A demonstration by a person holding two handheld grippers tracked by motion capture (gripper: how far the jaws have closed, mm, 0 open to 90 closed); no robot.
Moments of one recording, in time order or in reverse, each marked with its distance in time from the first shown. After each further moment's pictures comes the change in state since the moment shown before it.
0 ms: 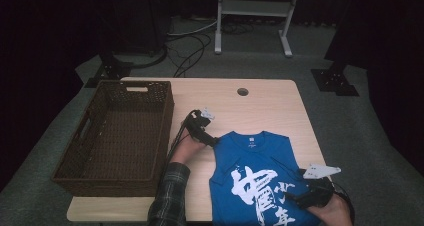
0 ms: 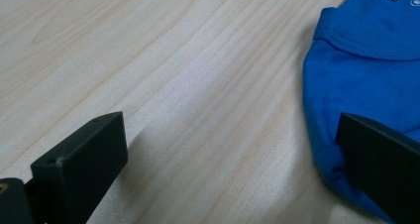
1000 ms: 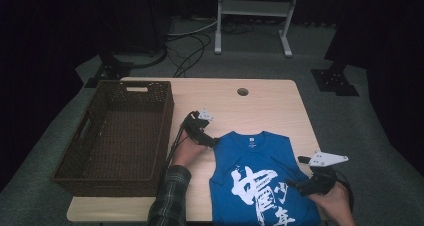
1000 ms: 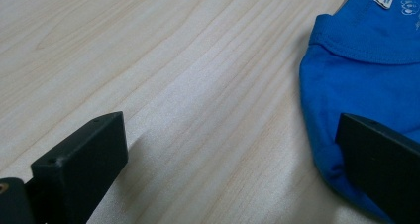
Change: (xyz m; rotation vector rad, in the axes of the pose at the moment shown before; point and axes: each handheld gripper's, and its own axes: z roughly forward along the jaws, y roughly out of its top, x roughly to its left) left arm 0.000 -0.006 0.000 -0.054 0.002 -0.002; right arm -0.020 0.026 -0.011 -0.117 0.016 0.008
